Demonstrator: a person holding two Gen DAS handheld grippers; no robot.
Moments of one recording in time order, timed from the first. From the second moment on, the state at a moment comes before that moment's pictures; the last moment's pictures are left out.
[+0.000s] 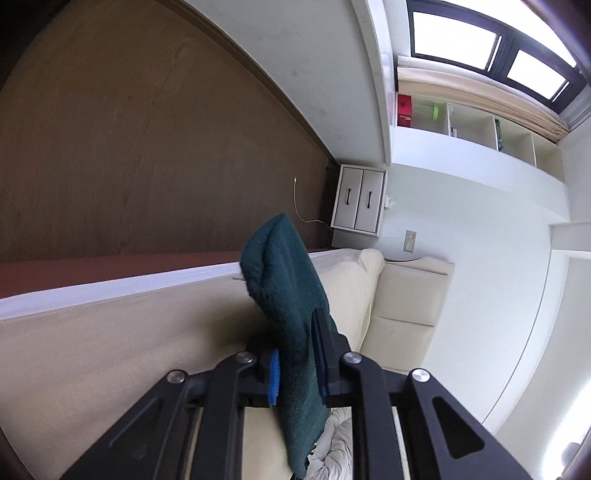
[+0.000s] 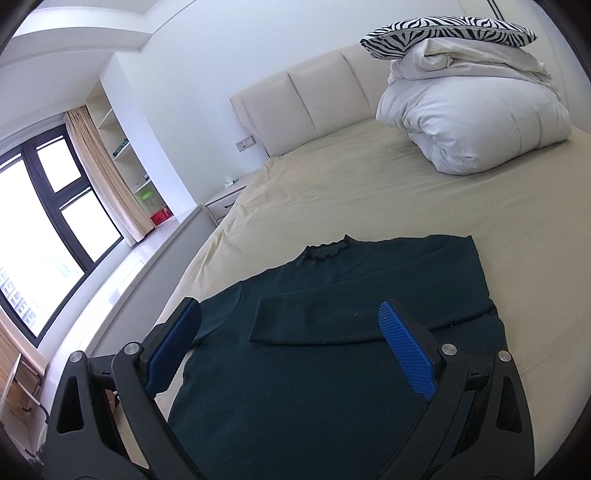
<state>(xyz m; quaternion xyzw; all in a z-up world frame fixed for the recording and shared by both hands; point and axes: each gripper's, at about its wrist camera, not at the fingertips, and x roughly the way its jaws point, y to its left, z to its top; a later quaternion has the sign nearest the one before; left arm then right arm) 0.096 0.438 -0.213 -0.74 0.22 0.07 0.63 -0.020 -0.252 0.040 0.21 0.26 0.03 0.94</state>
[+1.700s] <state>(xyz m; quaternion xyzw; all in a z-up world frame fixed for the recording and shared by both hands) 0.098 -0.093 -0.063 0.05 0.41 -0.26 0.88 -0.039 -0.404 -0.072 0.34 0.33 -0.04 0.88</state>
